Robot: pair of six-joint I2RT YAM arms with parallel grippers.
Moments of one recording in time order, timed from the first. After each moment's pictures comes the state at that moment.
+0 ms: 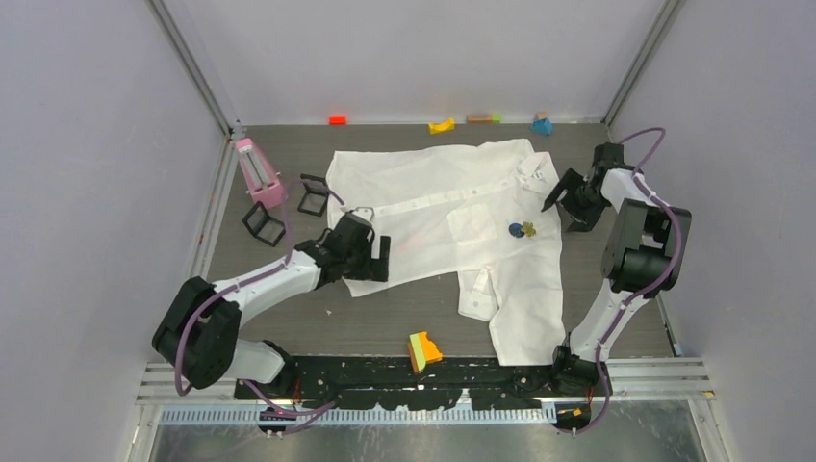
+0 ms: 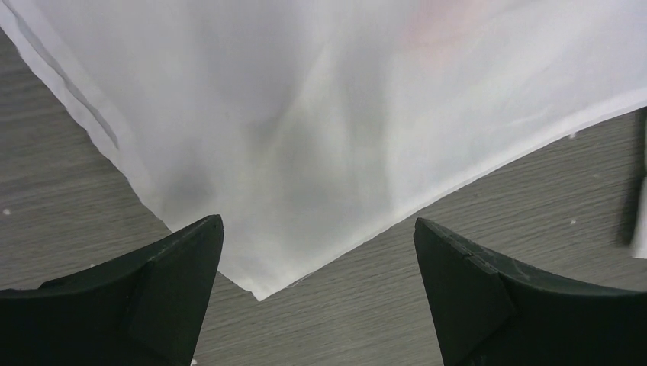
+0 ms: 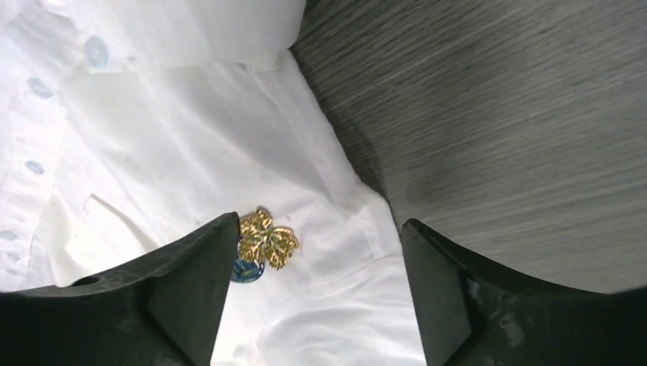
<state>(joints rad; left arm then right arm) -0.63 1.37 0.70 -0.29 -0.10 -0.47 -0.26 1.90 1.33 -0.63 -0.19 0.41</state>
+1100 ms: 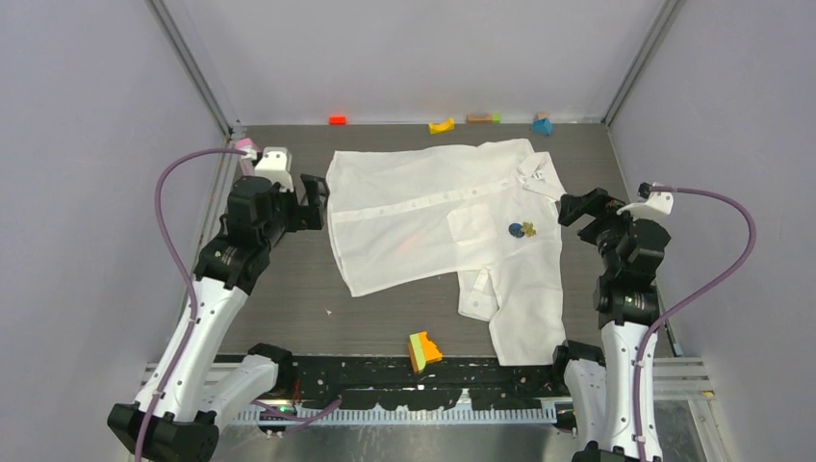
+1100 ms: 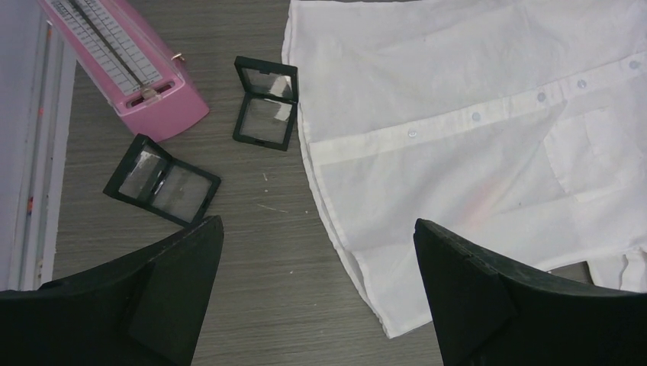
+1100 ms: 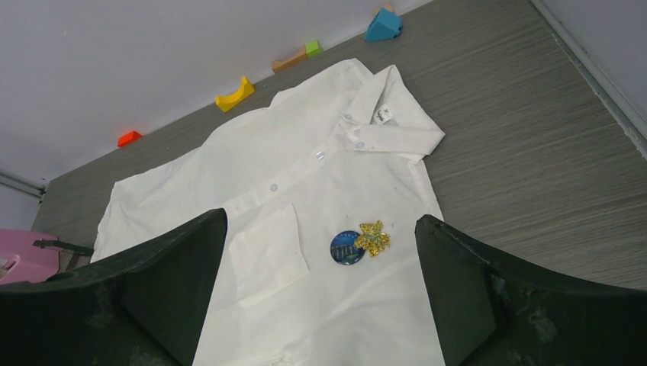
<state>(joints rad) -0.27 0.90 1.02 -0.53 -0.14 -0.13 -0.26 0.61 0.64 -0.17 -0.19 0.41</state>
